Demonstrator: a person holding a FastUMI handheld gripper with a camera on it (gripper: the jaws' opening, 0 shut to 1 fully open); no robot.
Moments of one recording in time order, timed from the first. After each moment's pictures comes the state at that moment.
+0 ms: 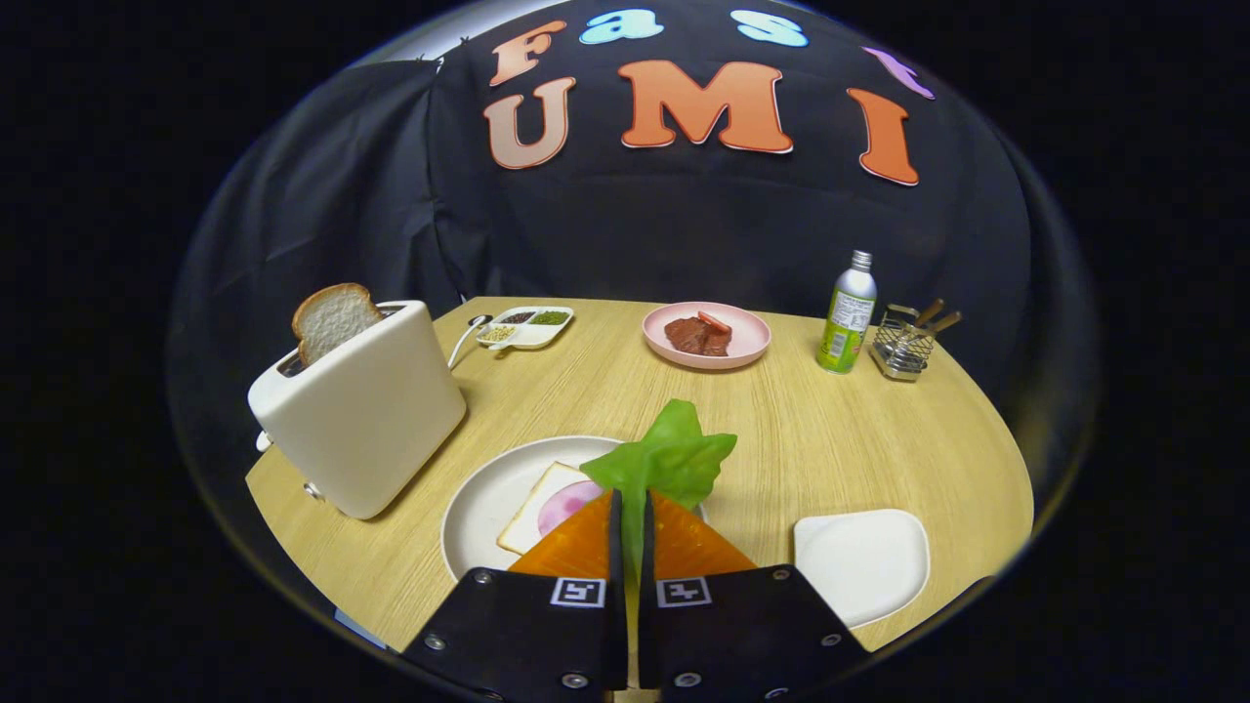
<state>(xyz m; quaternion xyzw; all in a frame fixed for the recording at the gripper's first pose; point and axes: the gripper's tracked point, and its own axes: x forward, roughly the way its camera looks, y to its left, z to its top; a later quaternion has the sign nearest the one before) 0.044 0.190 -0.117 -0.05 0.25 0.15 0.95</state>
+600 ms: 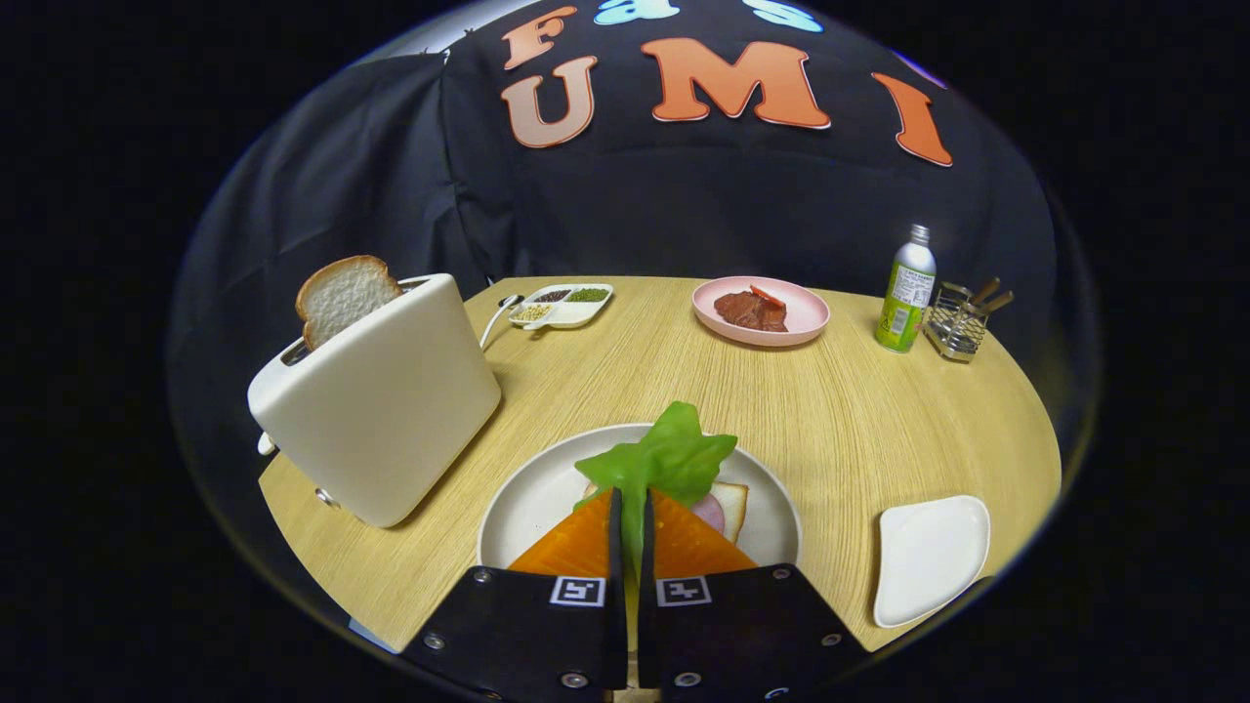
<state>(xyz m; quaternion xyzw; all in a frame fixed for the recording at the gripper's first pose) 0.052 0.228 -0.148 -0.04 0.28 0.18 0.94</state>
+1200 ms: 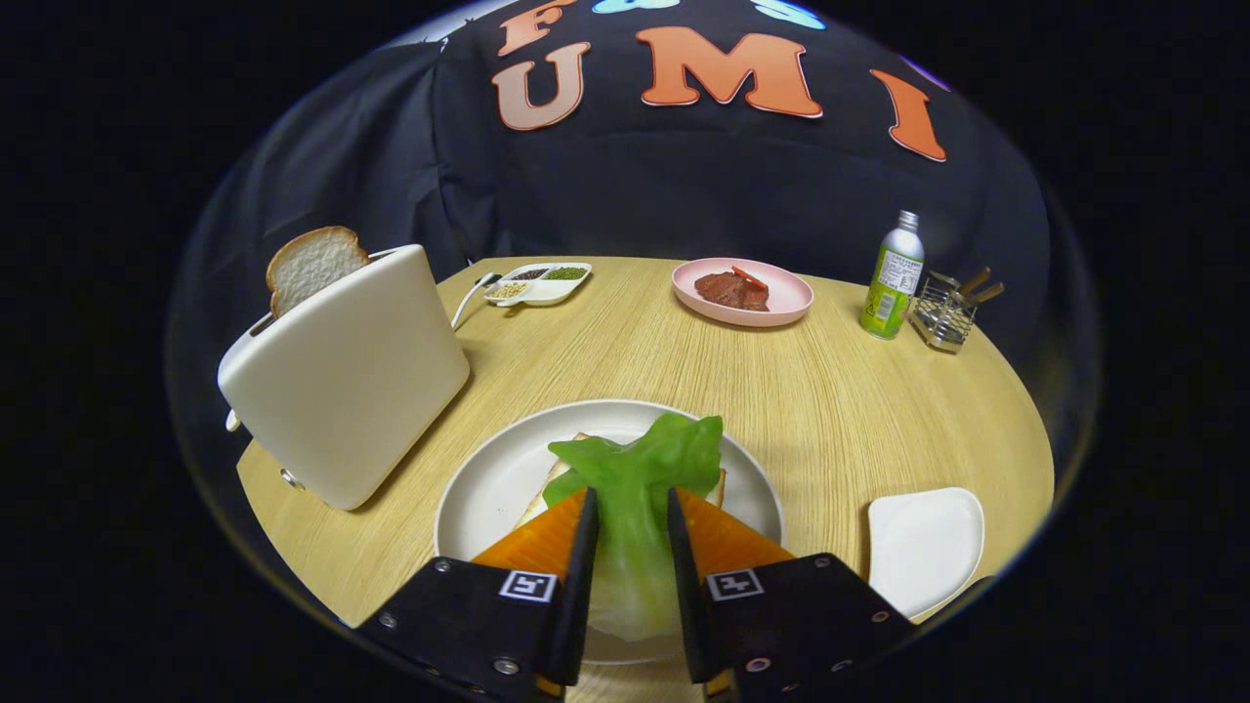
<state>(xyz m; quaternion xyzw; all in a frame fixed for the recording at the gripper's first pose) 0.055 0.210 -0.166 -0.06 0.29 0.16 0.94</state>
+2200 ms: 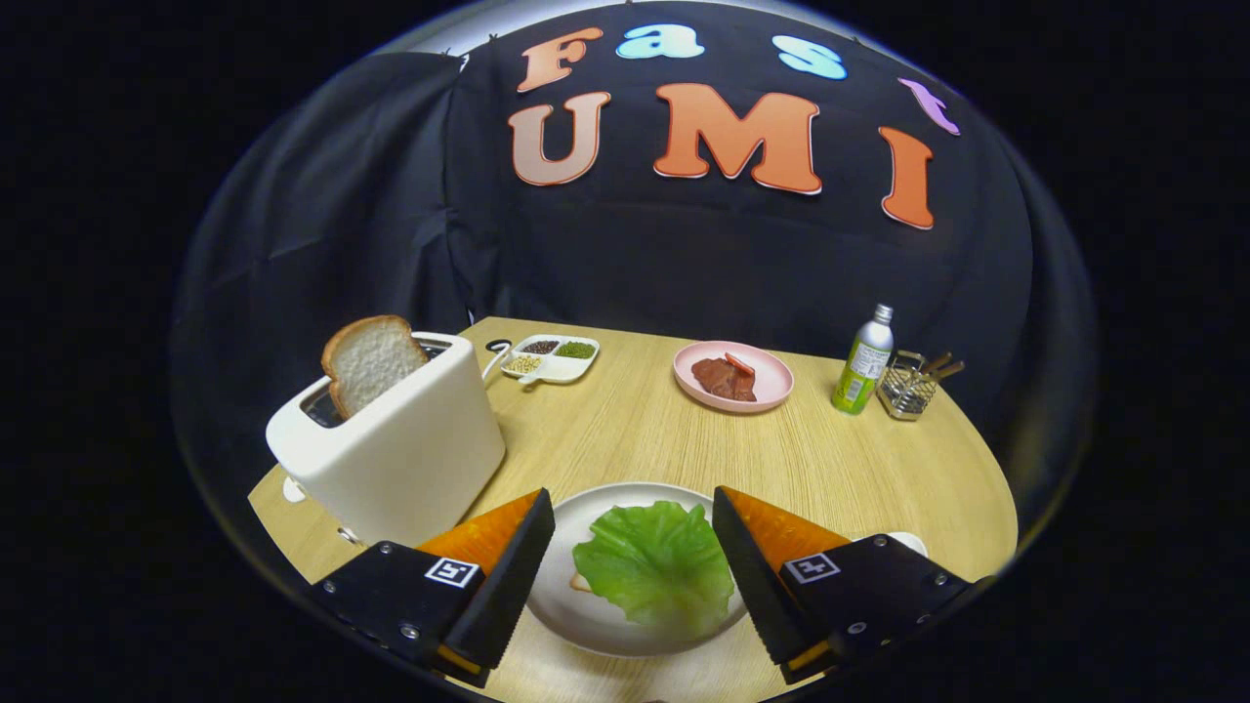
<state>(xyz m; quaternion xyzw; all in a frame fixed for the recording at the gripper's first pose) 0.040 0.254 -0.061 -0.08 0.20 0.13 0.97</state>
